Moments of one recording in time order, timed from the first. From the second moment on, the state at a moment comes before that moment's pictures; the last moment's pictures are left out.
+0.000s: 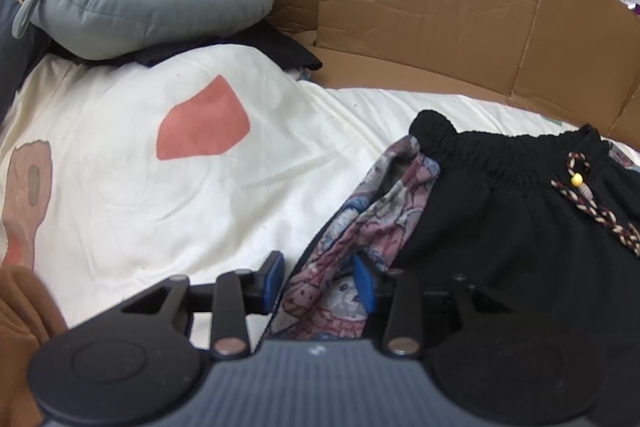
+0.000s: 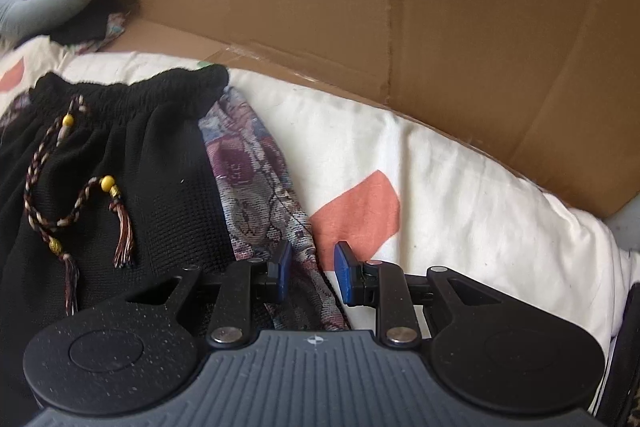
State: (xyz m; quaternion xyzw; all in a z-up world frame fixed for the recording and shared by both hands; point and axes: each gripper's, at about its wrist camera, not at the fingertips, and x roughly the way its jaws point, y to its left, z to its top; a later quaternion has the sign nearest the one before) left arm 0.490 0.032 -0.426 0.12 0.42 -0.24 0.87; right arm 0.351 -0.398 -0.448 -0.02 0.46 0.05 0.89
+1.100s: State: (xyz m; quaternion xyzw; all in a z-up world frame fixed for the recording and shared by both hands) left arm 0.462 0.055 -0.405 0.14 0.43 -0.21 0.87; right arm 0.319 -0.450 -0.392 -0.03 0.45 0.02 0.89
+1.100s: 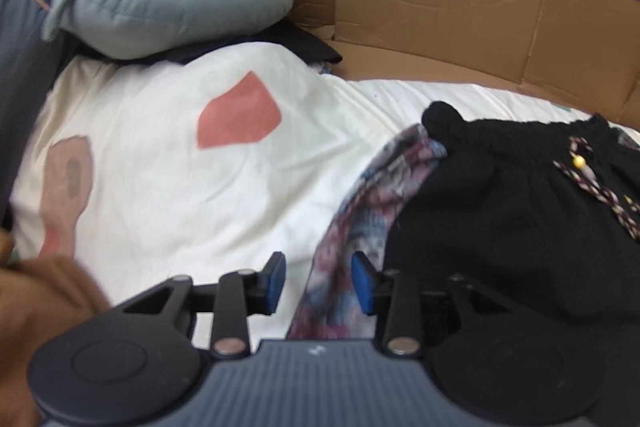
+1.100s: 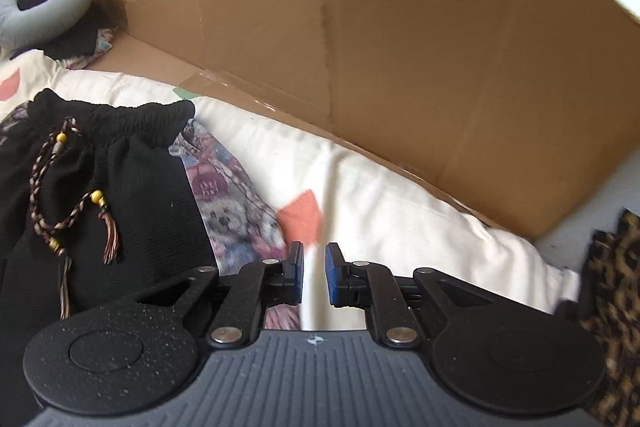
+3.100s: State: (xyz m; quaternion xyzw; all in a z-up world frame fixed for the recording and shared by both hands) left arm 0.256 0.247 -0.411 0.12 0.53 -0.10 0.83; right arm 0.082 -0.444 -0.418 -0.06 0.57 0.01 0.82
